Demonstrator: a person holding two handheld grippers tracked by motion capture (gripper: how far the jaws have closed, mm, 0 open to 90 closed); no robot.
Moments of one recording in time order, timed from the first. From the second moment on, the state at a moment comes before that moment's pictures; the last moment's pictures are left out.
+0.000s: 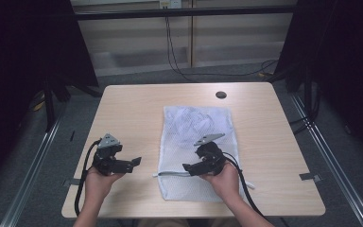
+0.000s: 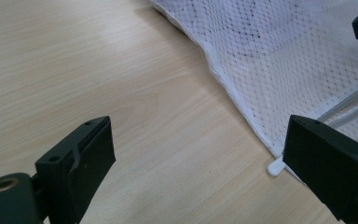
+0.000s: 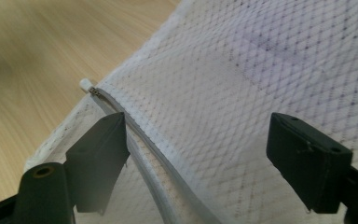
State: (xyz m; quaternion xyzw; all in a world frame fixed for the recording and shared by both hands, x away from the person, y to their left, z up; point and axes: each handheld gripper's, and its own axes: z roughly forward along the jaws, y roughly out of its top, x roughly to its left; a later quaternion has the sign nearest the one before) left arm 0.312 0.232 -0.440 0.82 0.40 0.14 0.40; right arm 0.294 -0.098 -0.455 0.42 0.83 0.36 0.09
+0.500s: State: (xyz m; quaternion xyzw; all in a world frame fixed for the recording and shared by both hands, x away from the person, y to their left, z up) left arm 0.309 0.237 -0.441 0.81 0.41 0.13 0.39; right arm 0.298 -0.079 -0.460 0.41 0.84 0.37 0.06
